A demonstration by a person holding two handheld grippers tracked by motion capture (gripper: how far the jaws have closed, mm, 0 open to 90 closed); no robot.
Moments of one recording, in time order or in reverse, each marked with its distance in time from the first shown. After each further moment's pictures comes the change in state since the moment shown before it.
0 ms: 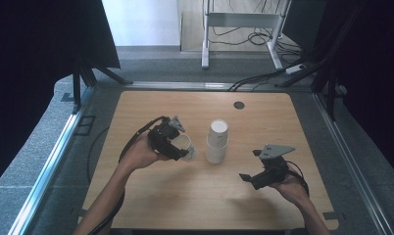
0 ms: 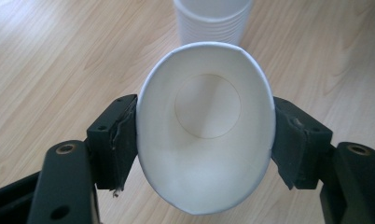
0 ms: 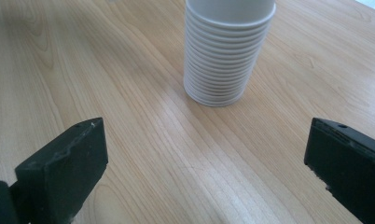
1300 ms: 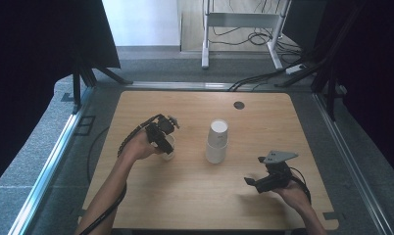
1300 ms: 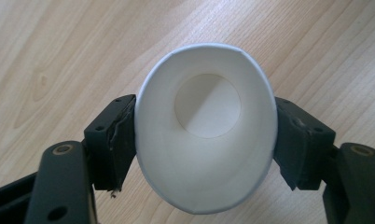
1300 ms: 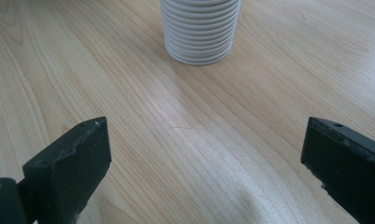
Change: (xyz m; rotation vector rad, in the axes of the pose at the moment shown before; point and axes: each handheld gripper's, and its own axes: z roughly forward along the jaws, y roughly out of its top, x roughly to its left) left arm 0.046 -0.013 0.051 0.336 0.138 -0.110; right arm -0.008 -0.035 0.005 0.038 -0.033 0.079
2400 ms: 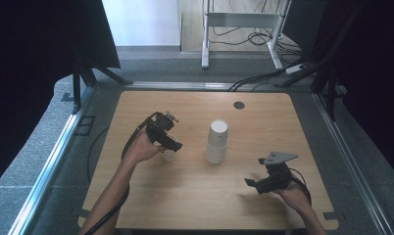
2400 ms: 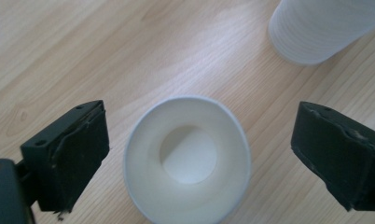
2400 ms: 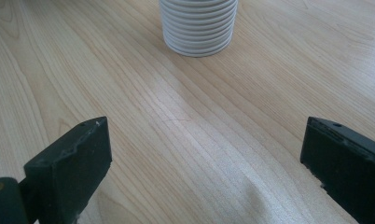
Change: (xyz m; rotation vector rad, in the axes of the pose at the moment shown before) left arm 0.002 -0.004 -0.006 -0.276 -0.081 -0.138; right arm -0.001 -0.006 0.002 0.008 0.005 0.018
